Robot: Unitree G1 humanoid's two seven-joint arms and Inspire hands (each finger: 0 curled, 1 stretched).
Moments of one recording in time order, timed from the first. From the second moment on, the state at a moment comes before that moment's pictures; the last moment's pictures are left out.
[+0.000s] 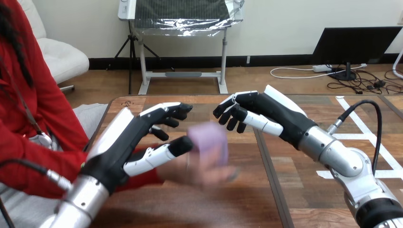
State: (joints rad) left arm 0.07 0.40 -0.05 -0.13 0.22 -0.26 -0.24; right arm -0.63 -0.36 0.14 0.98 -0.16 -0.67 0.41
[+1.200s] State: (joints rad) left arm 0.47 0.25 -0.03 -0.14 0.08 -0.55 -0.11; right arm -0.04 -0.23 0.05 0.60 0.22 -0.65 0.47
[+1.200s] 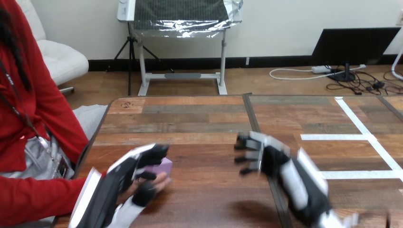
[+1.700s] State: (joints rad) left arm 0.59 0.19 -0.04 -0.14 -0.05 -0.59 -0.13; right arm 0.20 -0.16 0.08 0.40 0.24 -0.54 0.45
